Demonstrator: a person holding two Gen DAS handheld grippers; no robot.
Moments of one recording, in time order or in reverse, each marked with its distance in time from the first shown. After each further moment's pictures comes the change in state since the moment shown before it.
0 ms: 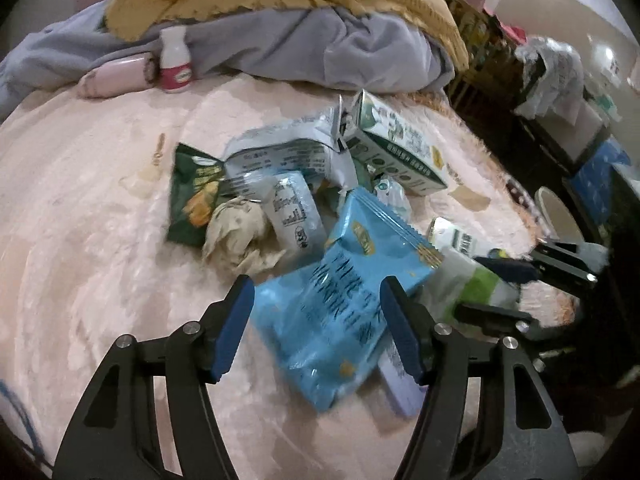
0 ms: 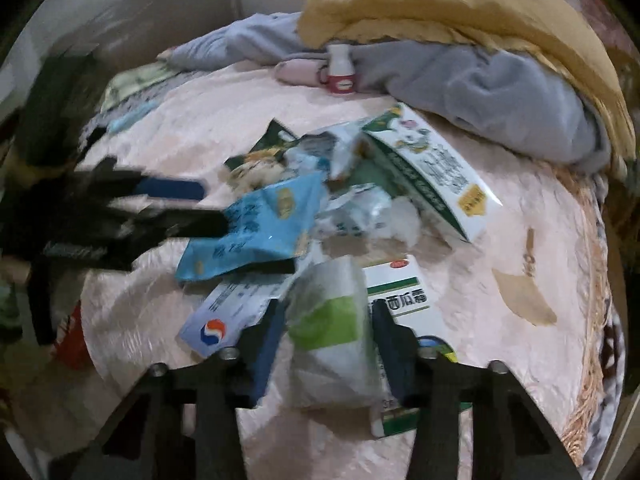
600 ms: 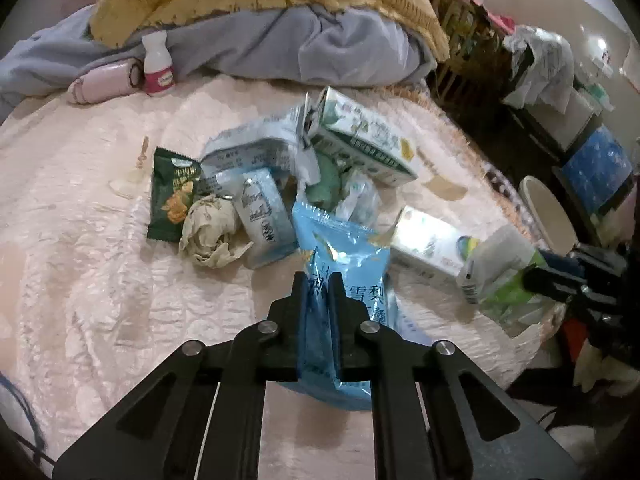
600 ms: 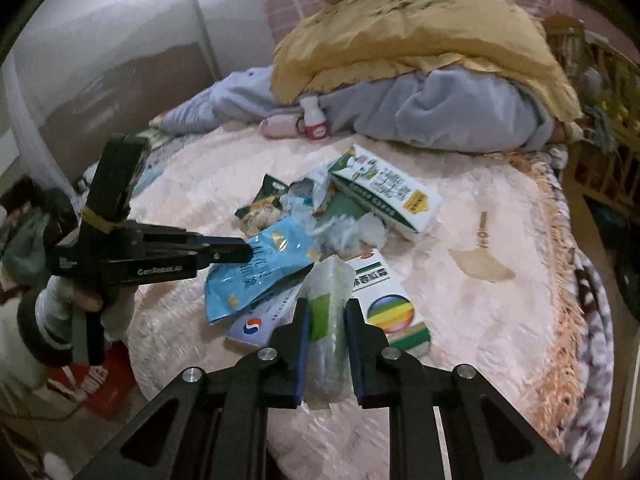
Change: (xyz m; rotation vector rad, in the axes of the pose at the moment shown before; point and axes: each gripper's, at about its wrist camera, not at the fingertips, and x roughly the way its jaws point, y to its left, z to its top) left arm -0.025 -0.024 -0.001 0.004 0.008 -0.033; right arm -0.077 -0.024 -0.030 0.211 -0.173 0.055
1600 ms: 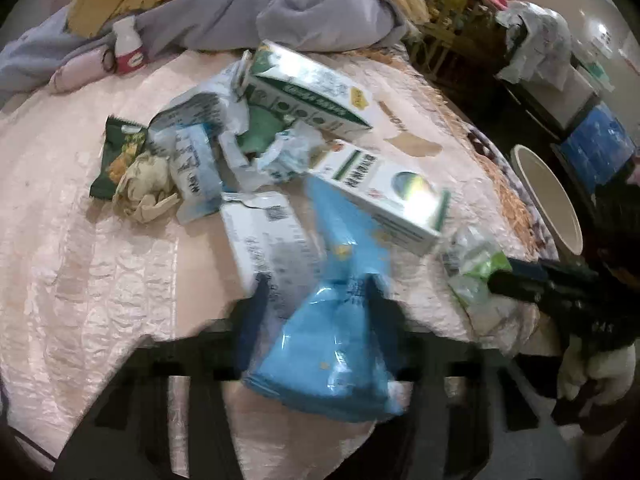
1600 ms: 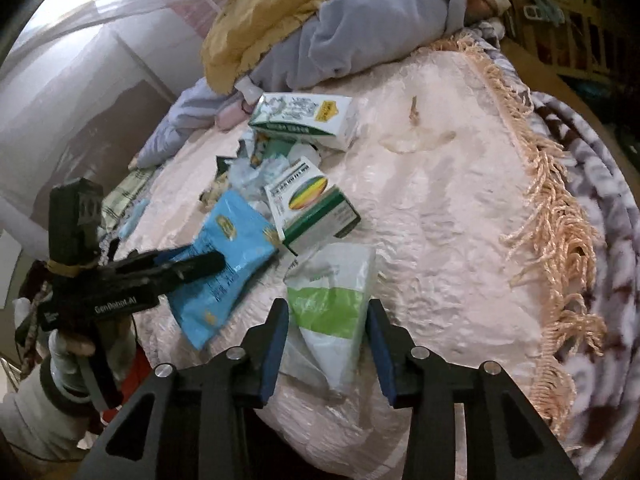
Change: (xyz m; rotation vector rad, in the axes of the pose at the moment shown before) left arm 0.022 -0.050 -0.026 0.047 0.074 0.015; right arm 0.000 -0.069 -0.063 0.340 0.076 0.098
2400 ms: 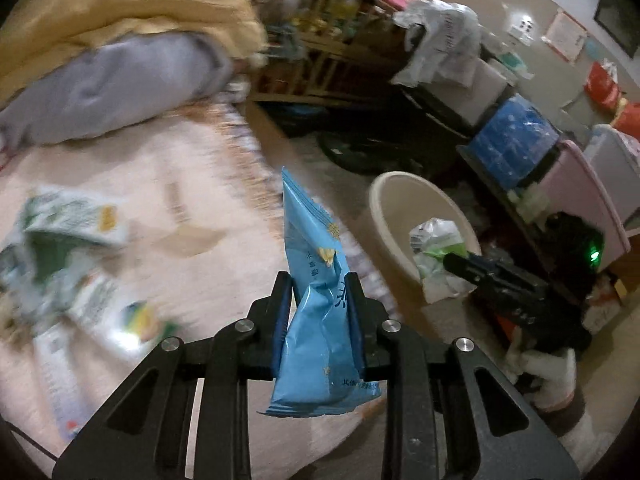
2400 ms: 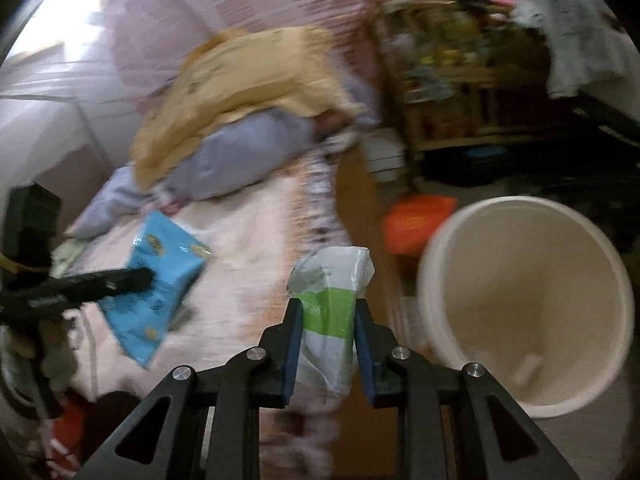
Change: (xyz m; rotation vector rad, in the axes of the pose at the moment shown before) left arm 0.000 -0.183 0.088 0.123 -0.043 -0.311; right arm -0.170 -0.104 0.006 0.046 -0.292 -0.358
